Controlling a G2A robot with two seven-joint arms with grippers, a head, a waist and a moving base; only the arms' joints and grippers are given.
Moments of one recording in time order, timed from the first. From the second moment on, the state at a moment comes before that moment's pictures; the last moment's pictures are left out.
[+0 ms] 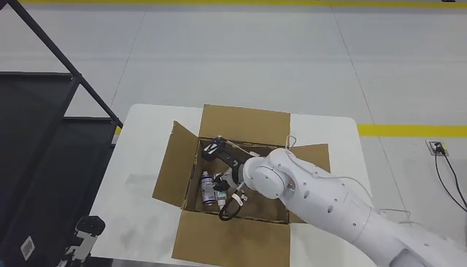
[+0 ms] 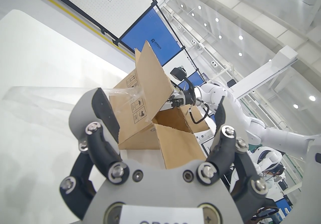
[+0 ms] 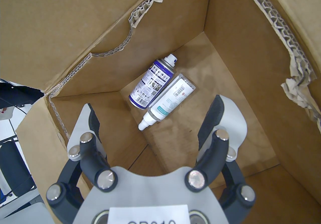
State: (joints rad) left arm 1.96 -1.16 -1.98 -1.82 0.05 -0.92 -0.21; right arm -0.30 -1.31 0.34 -1.25 -0.42 0.01 0.79
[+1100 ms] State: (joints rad) left arm 2.00 -1.19 -1.97 -1.86 0.11 -0.92 -0.16; right arm -0.27 -1.70 0.23 -0.67 -0.47 0.21 0.83
